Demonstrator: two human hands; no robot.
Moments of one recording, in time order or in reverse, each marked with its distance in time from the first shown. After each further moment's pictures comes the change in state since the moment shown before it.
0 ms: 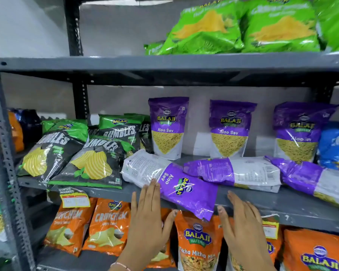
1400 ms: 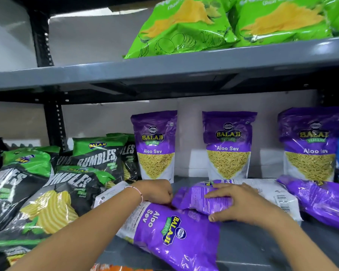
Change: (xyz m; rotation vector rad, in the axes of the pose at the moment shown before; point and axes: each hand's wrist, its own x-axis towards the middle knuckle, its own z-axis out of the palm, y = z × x) left_hand 0.209 0.020 -0.019 0.192 -0.887 0.096; right_hand 0.164 0.009 -0.013 0.164 -0.504 -0.261
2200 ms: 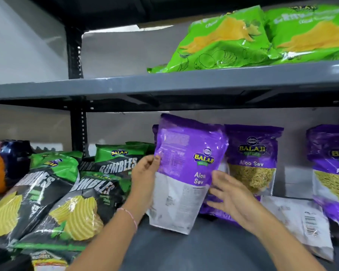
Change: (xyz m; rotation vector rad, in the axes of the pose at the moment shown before) left_hand 0.017 -0.064 -0.022 -1.740 1.027 0.272; right_hand 0.068 -0.053 0.006 1.371 0.142 0.094
